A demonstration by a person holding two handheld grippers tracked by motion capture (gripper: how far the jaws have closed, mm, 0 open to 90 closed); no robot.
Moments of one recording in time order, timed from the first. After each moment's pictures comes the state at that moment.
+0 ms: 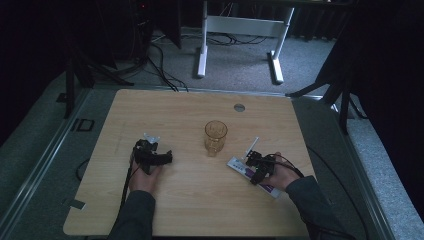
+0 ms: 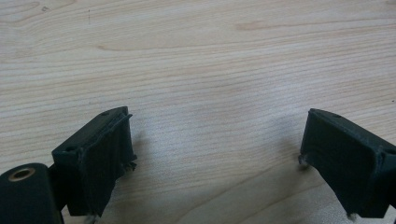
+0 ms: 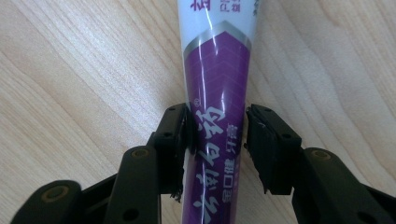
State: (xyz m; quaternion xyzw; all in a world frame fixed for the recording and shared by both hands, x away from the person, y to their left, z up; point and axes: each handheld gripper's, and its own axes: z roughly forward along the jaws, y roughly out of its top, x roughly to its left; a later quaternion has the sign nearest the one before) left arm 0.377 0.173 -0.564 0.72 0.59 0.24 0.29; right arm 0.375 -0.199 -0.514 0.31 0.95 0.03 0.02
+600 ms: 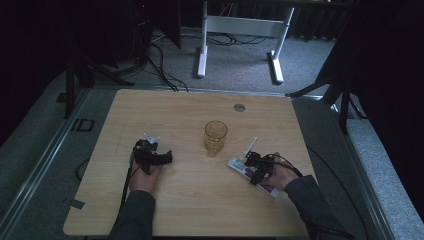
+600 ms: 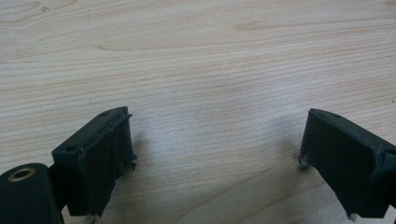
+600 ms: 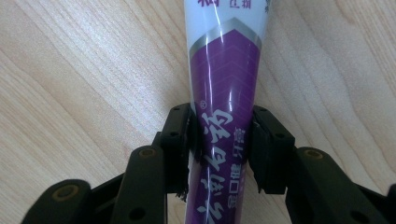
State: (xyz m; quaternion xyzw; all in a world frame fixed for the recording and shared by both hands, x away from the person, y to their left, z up) left arm 0.377 0.173 -0.564 0.72 0.59 0.24 0.29; right arm 0.376 -0.196 -0.517 0.30 0.95 0.02 0.01
